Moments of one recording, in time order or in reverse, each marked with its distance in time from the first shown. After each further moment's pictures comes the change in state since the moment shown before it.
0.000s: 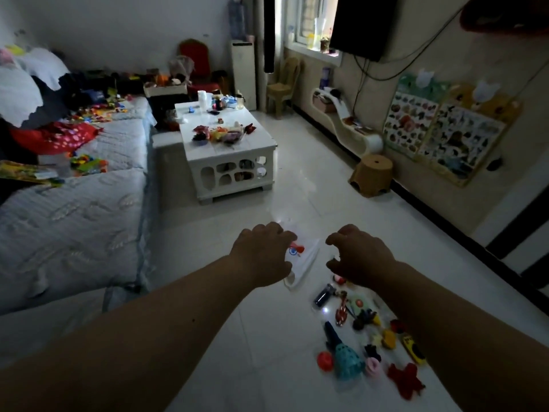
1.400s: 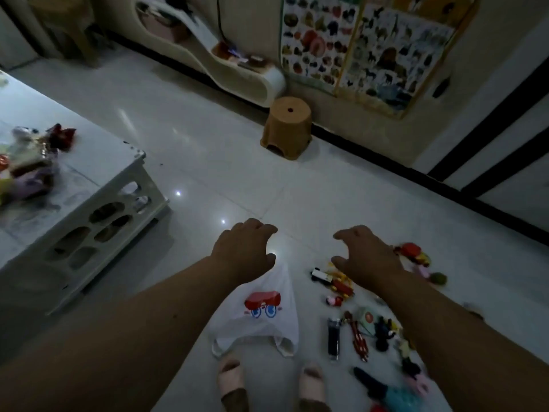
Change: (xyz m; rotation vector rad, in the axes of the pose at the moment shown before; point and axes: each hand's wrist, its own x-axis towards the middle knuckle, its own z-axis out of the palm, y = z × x) left_hand 0.725 -0.216 0.066 -0.077 -0.346 0.483; right_hand 0.591 0.182 0.034 0.349 -0.145 0.760
